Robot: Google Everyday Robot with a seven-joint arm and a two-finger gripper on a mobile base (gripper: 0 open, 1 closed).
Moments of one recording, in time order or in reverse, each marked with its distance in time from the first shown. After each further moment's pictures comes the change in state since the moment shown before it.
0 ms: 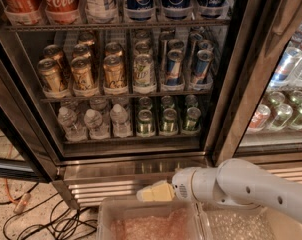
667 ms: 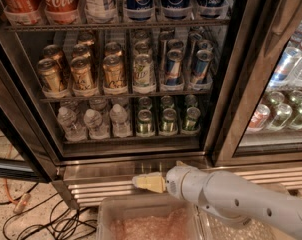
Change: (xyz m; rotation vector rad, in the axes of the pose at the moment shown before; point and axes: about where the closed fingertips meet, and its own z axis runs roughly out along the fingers) arm -0.028 -0.020 0.016 0.182 -0.177 0.054
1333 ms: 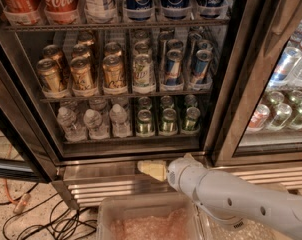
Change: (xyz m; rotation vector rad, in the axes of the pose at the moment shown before) arm -0.031 -0.029 -0.011 0.209 -0.095 0.066
